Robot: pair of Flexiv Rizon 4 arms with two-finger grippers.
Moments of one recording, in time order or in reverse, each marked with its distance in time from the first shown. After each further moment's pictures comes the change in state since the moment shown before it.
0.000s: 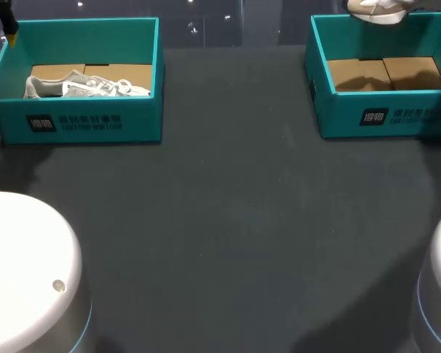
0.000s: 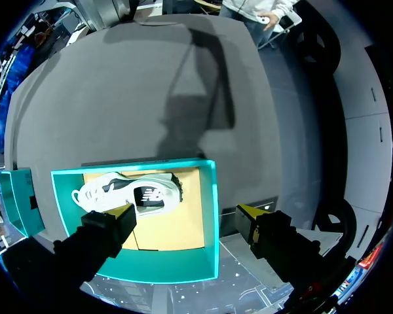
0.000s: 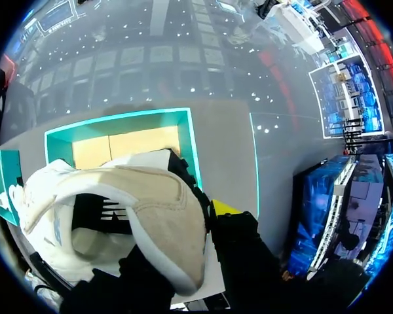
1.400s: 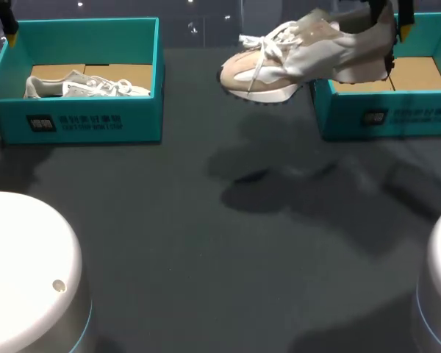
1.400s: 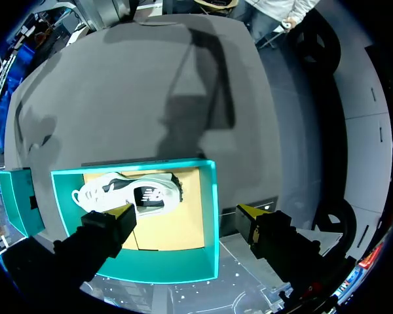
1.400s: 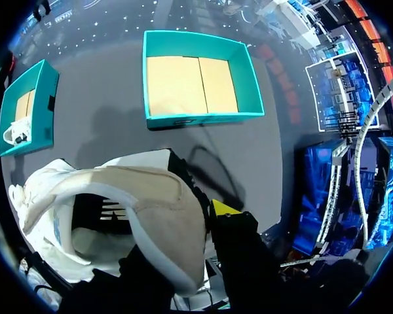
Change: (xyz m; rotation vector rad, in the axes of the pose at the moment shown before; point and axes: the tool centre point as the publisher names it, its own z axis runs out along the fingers) left arm 0.000 0.000 0.000 0.000 0.000 0.000; right arm 0.220 -0.314 -0.129 0.029 -0.041 0.007
